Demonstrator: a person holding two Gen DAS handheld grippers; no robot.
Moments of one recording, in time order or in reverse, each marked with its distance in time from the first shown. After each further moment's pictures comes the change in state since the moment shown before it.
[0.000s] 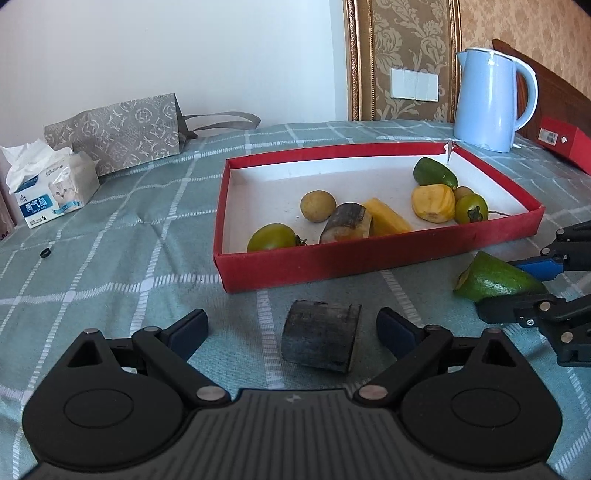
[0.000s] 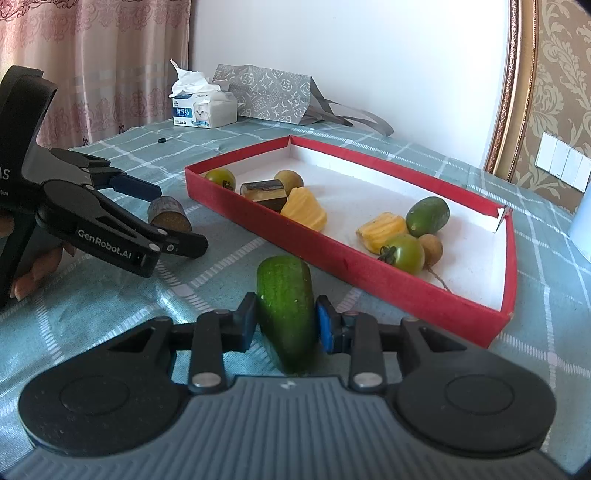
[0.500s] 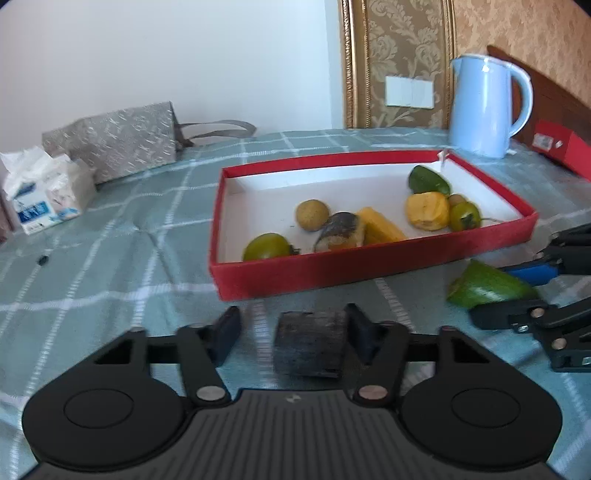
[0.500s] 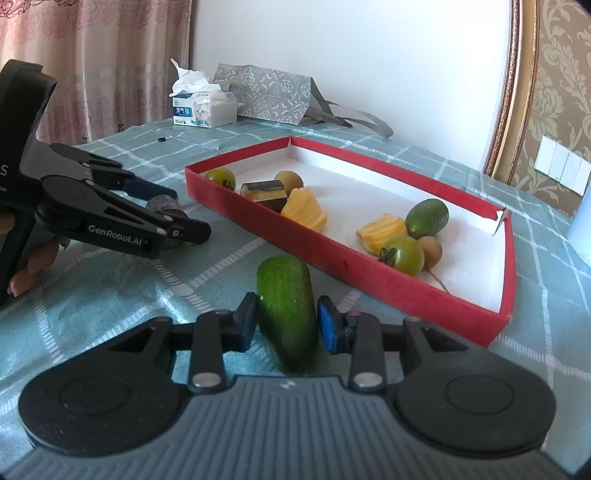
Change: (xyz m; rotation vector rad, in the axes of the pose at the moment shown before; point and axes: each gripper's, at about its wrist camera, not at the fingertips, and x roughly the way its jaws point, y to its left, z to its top) left arm -0.003 0.000 0.001 -0.010 -0.027 -0.036; right arm -0.001 0.002 -0.001 -0.008 -0.002 -0.006
